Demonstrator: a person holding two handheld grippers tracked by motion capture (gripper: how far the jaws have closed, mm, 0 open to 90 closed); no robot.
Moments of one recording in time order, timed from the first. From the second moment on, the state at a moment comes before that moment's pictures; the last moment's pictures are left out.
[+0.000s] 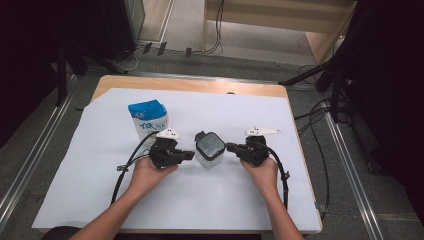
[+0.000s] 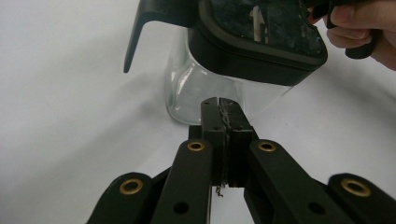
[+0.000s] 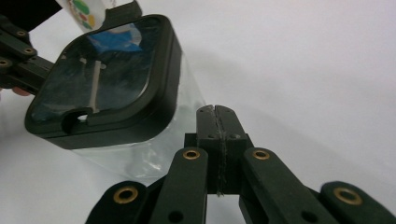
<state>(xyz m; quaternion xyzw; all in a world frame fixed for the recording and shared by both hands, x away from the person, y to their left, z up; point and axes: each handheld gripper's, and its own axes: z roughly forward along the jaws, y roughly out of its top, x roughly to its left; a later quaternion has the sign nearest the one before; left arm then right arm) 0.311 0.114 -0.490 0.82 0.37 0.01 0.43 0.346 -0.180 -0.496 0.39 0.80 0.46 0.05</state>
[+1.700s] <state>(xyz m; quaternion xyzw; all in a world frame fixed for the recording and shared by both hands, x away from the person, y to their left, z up) 0.312 0.133 -0.487 0.81 0.39 0.02 0.44 0.325 -0.167 -0.493 0.37 0.81 0.45 0.06</state>
